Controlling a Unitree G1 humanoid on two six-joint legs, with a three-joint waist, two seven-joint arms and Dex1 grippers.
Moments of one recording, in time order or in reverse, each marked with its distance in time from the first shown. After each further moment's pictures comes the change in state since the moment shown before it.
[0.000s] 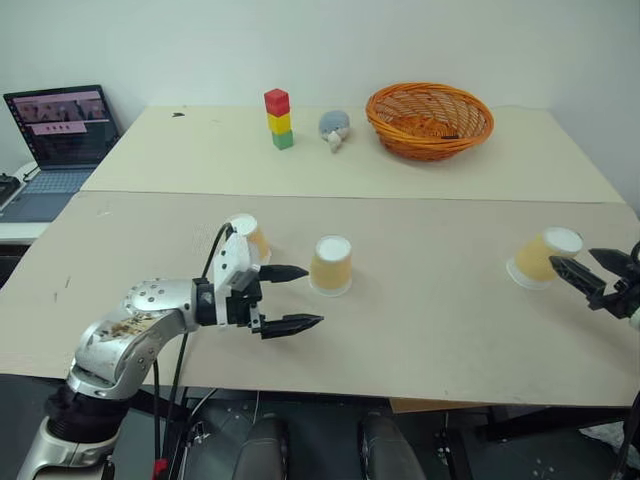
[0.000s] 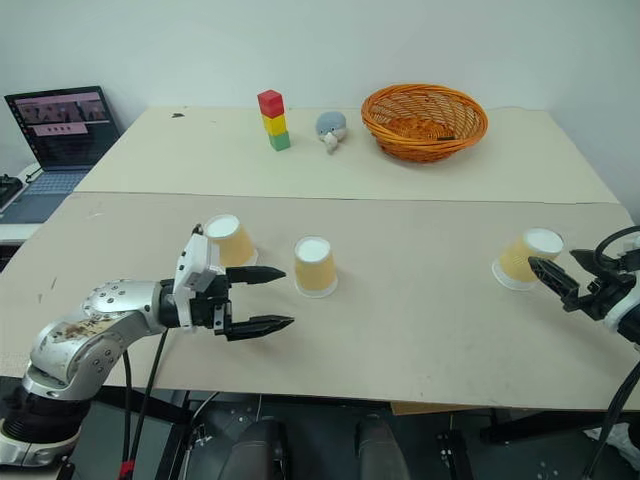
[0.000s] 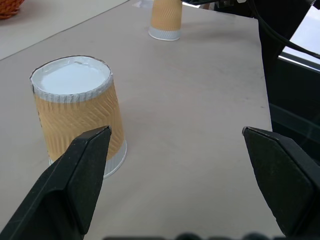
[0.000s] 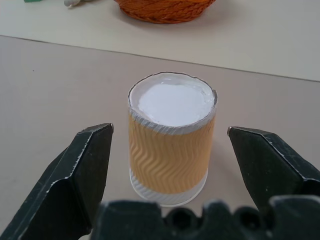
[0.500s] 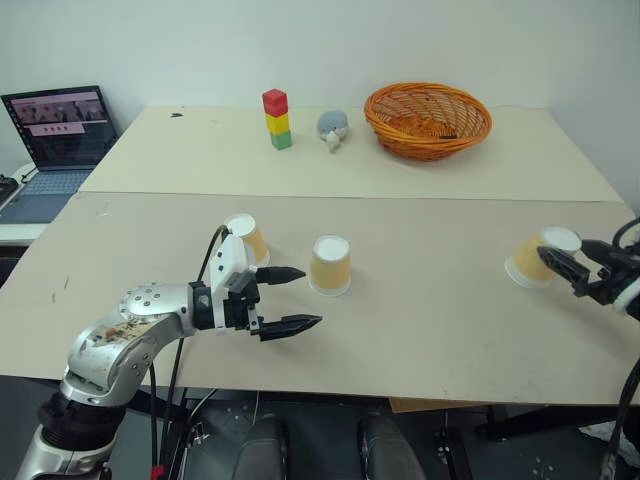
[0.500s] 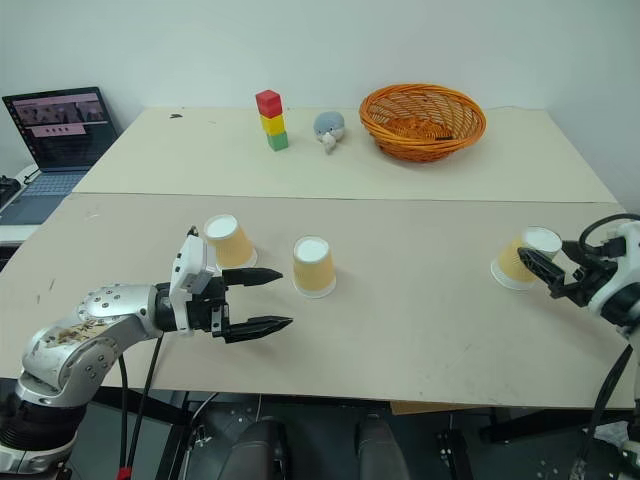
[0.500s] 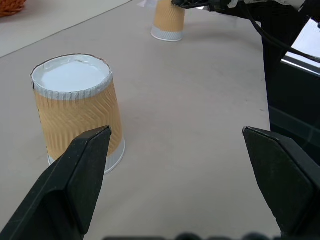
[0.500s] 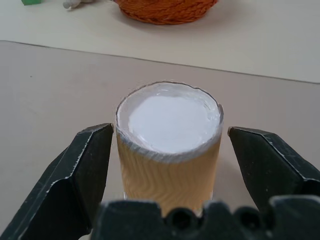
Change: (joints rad) left arm 0.029 0.002 0.026 -0.047 -0.032 0.039 0.039; right arm -0.167 0.000 0.122 0.161 -0.049 -0.059 0.033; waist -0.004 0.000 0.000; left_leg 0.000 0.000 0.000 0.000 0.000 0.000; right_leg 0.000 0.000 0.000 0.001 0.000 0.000
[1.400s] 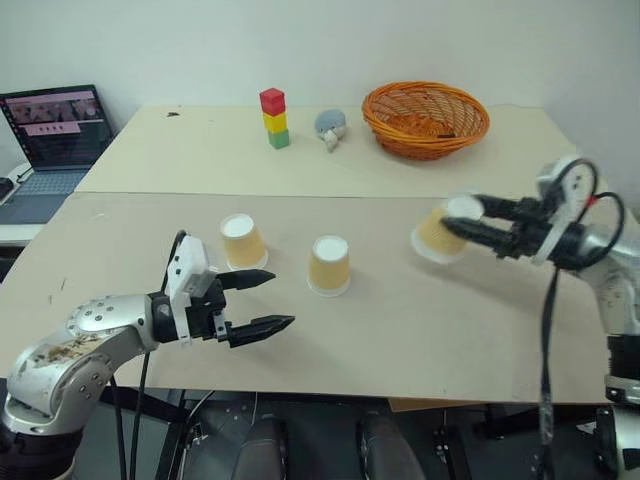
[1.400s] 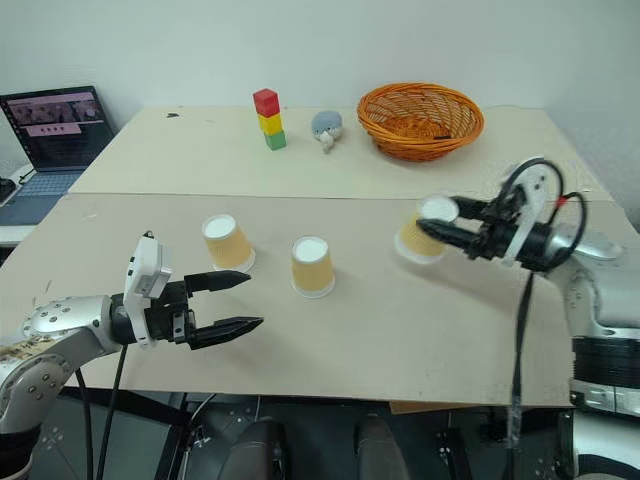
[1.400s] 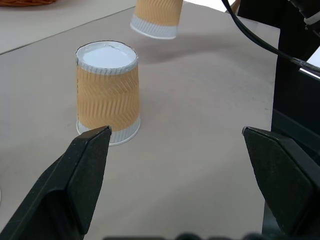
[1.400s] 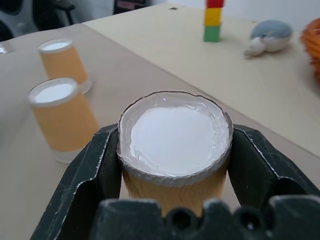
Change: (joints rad) left arm 0.152 0.098 0.193 -0.106 -0.132 0.078 0.054; right arm -0.288 0.048 0.358 -0.168 0.095 0.117 0.244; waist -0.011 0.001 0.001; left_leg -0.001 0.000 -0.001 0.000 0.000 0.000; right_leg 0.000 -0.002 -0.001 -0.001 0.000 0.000
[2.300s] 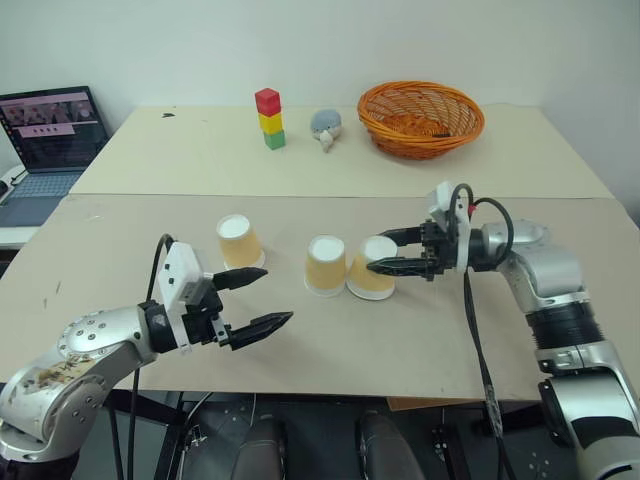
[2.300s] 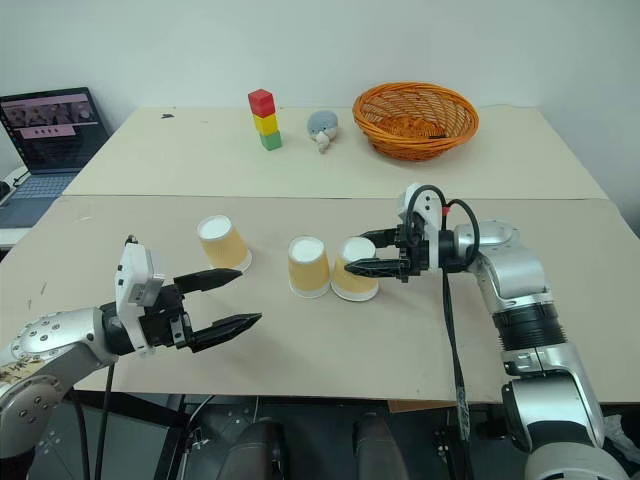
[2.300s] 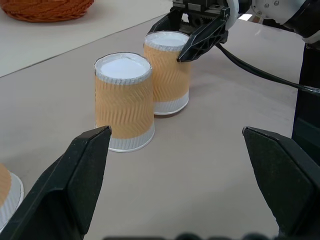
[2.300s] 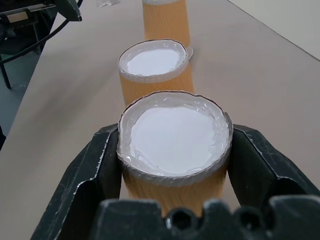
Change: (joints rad) left arm 0.079 -0.037 0.054 -0.089 0.003 -0.028 0.117; right arm -0.190 0.186 0.264 0.173 -0.171 -0.096 0.223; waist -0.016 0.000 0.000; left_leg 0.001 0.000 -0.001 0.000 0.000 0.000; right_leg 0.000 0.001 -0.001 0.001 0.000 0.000
